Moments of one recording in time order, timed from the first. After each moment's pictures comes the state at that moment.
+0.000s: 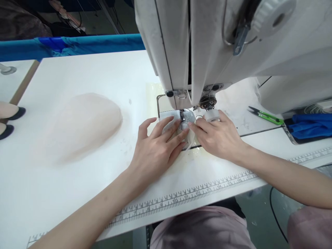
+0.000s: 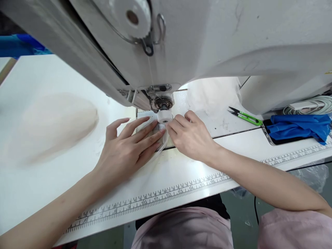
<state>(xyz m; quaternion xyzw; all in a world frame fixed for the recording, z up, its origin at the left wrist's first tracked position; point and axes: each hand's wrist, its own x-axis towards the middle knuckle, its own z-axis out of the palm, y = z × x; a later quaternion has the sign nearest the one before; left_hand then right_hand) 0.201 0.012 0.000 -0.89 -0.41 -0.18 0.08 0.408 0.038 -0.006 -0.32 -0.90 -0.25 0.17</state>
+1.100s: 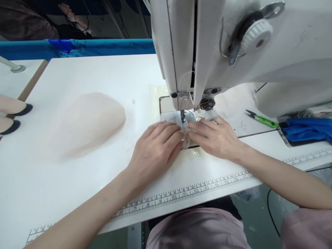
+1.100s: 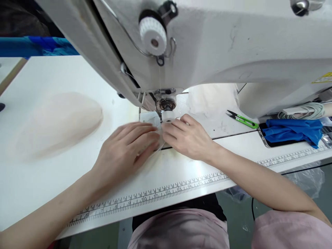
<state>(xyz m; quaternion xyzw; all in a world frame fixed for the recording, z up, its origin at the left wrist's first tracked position) 0.202 0.005 0.009 -0.89 -0.40 -0.23 0.03 0.411 0.037 0.003 -0.25 -0.92 -0.22 0.21</state>
